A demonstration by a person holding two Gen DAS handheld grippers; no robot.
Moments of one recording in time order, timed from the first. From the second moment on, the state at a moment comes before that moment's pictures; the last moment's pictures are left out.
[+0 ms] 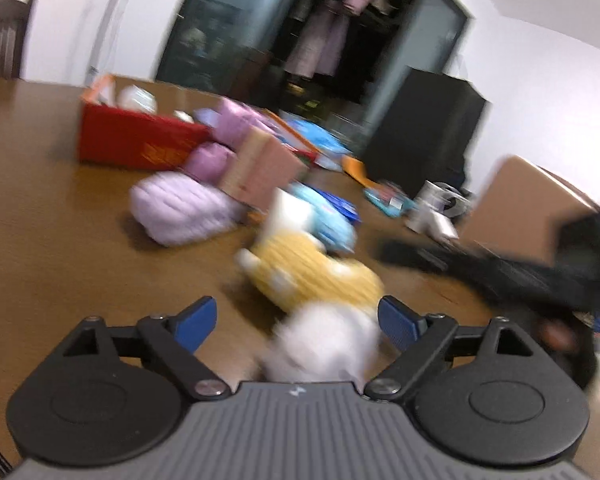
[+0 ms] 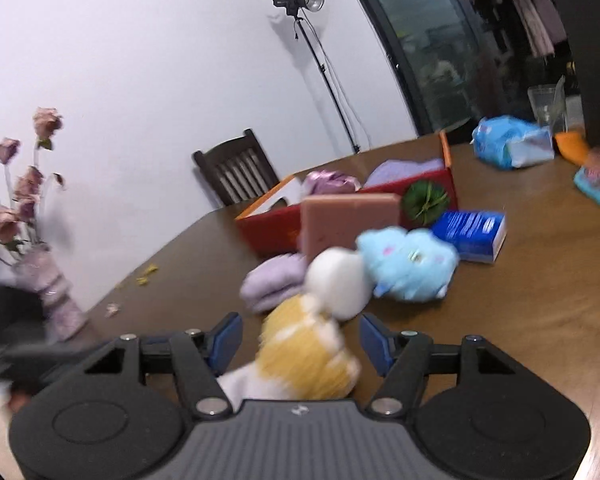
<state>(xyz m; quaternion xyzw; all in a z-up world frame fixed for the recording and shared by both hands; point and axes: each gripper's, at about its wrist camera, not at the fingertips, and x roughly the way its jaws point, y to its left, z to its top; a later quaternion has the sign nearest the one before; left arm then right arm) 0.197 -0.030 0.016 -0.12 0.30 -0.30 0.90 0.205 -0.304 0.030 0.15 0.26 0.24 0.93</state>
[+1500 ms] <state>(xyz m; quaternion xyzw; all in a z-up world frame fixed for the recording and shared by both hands) 0.516 -0.068 0.057 -0.24 0.39 -0.29 0.84 0.492 -0.338 0.086 0.21 0.28 0.14 0.93</state>
